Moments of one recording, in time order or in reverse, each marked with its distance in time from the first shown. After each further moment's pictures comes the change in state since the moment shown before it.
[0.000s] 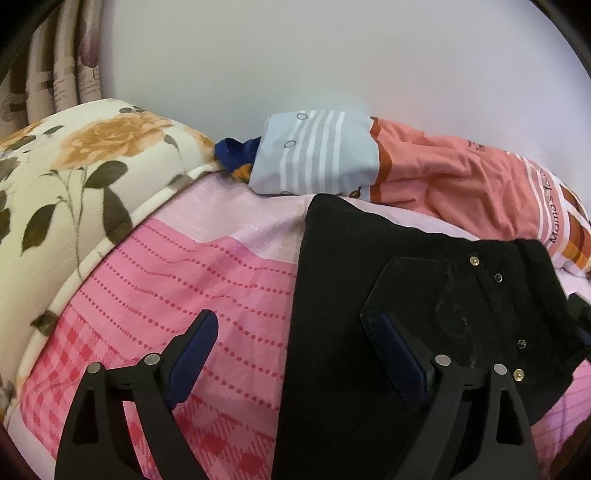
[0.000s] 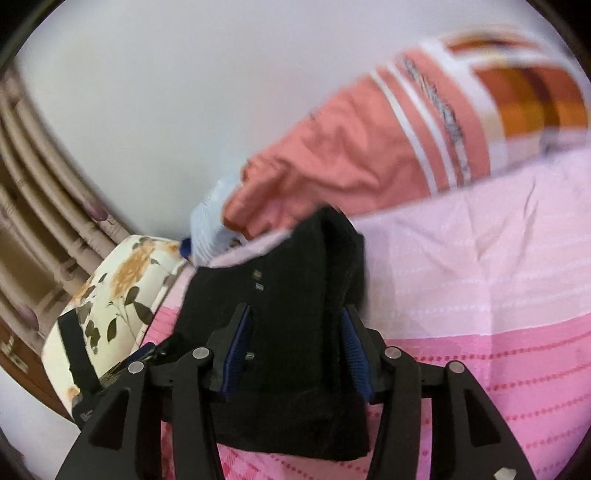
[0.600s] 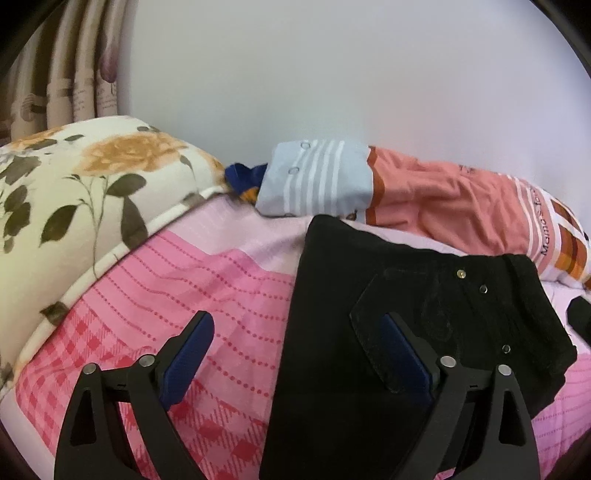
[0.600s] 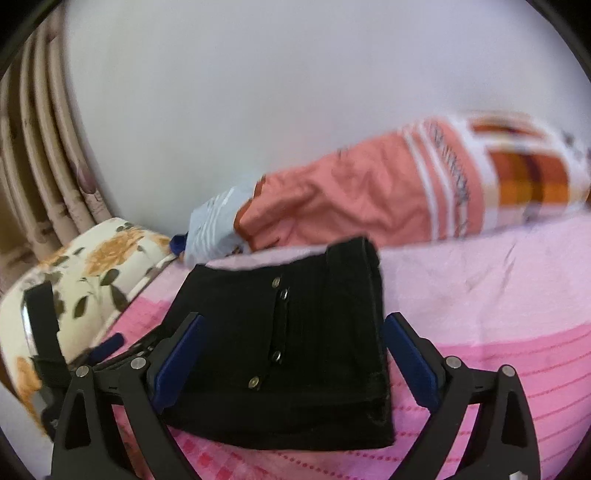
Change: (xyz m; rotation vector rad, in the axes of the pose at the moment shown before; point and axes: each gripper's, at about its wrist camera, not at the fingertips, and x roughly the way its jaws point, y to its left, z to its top) left arm -0.023 -0.003 -0.016 -0.024 -0.130 0.011; right arm -0.008 0.061 -0.027 -0.214 -0.145 -0.185
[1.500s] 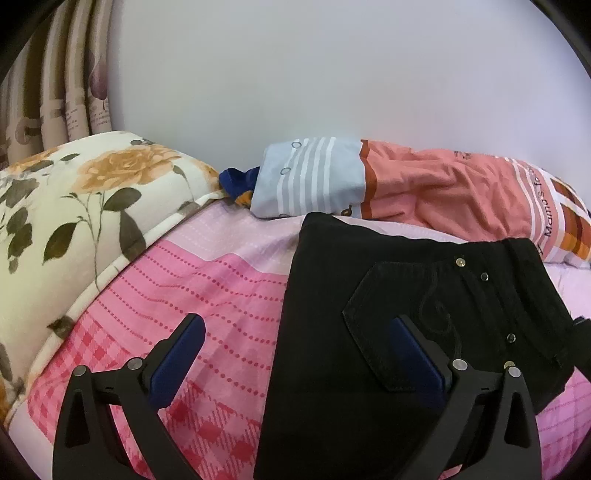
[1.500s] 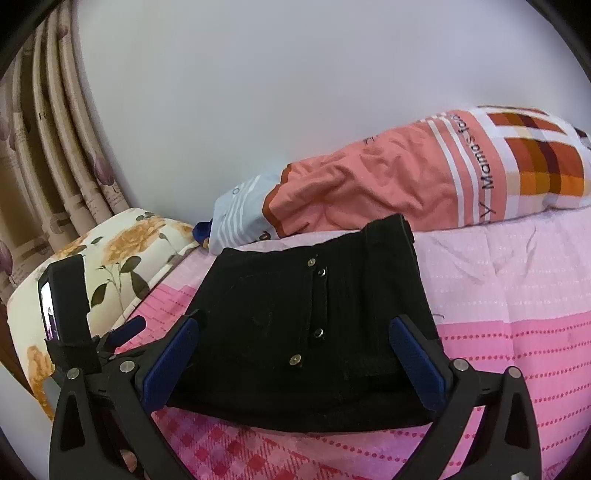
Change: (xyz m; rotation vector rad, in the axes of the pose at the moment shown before) left arm 0.001 -0.014 0.000 0.075 0.007 0.039; right arm 0.004 0.017 -0.015 0.007 0.047 0.082
